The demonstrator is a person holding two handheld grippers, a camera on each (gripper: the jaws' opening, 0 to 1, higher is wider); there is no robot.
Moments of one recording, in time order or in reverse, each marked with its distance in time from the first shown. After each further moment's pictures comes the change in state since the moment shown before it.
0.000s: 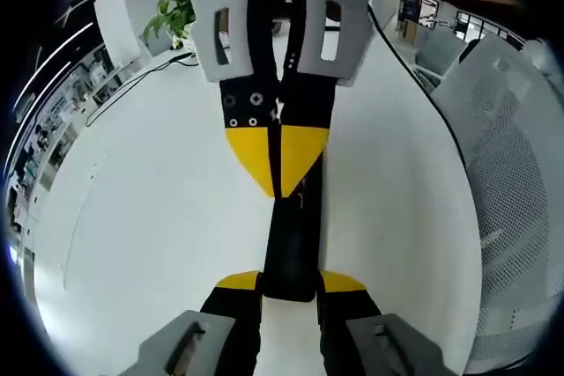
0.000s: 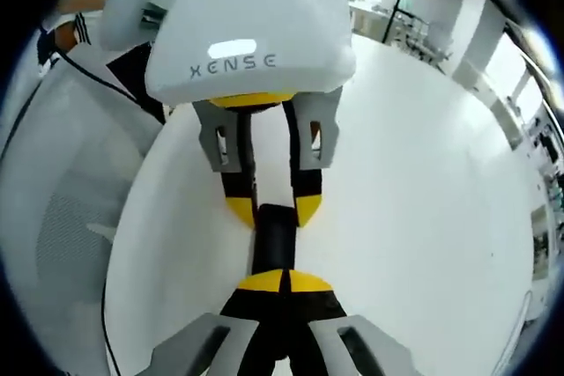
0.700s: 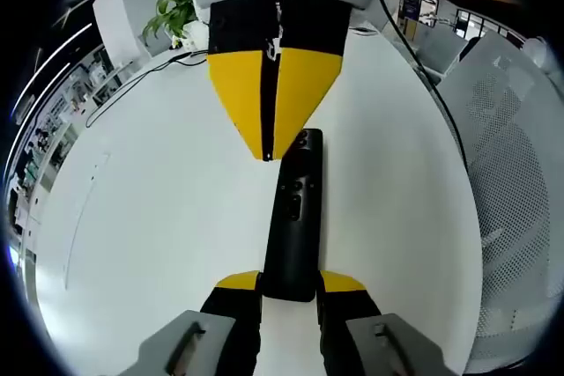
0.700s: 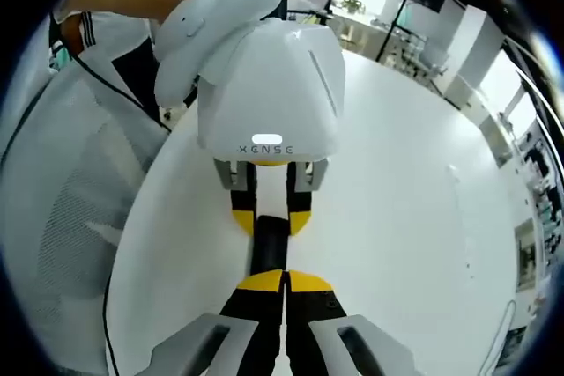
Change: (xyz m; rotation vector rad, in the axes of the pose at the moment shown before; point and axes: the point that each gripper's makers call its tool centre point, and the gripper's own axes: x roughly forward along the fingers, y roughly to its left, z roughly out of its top) left arm -0.001 -0.001 0.001 0.007 0.009 0.005; right arm -0.032 -0.004 0.014 -0.061 -0.043 -0.070
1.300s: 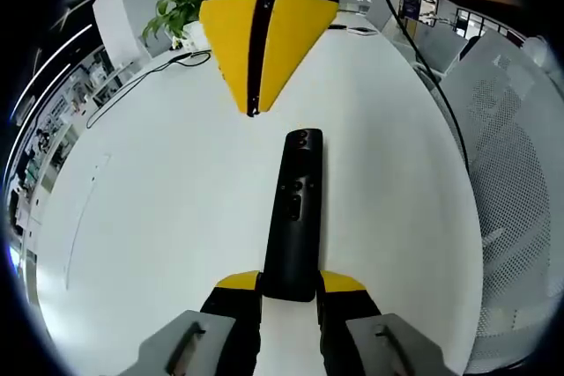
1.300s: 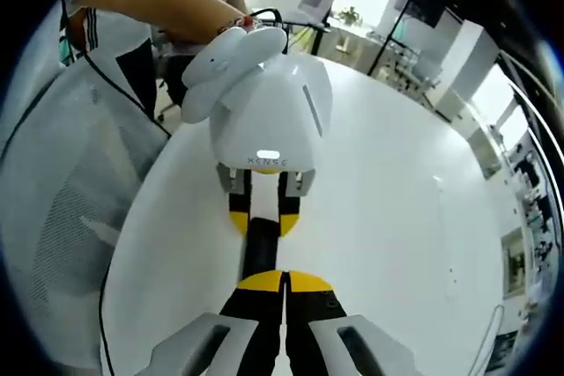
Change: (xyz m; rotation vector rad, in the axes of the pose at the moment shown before) left arm 0.000 0.000 -0.001 0.003 -0.002 0.004; right arm -0.017 -0.003 -0.003 -0.024 -0.031 -0.055
